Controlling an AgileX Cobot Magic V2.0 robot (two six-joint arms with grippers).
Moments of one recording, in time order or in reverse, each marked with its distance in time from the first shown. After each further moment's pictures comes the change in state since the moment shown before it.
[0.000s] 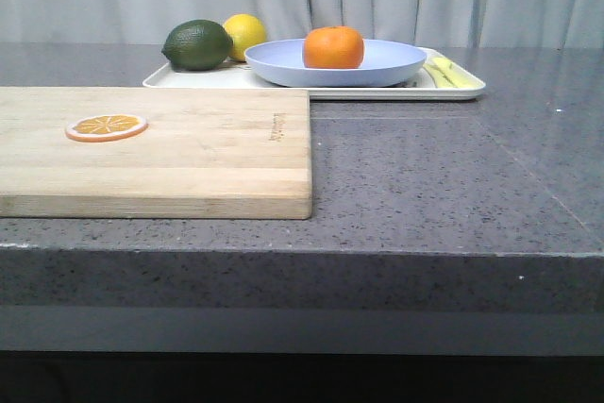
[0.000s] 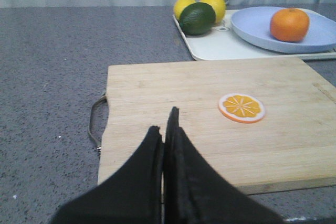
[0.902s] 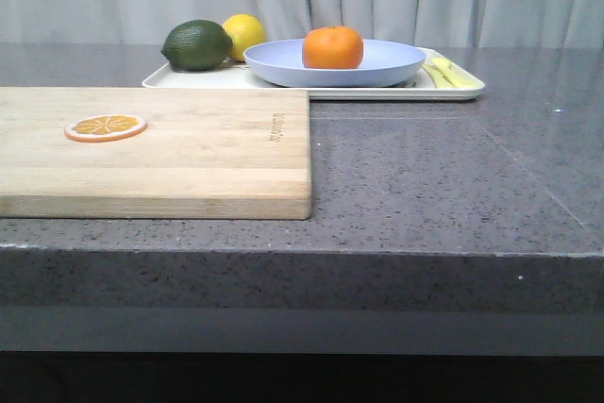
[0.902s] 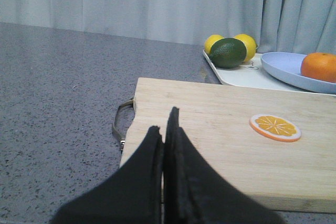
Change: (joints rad) left arm 0.083 -0.177 0.249 -0.077 -0.242 0.000; right arm 0.000 -0.002 0.000 0.000 -0.001 -0.002
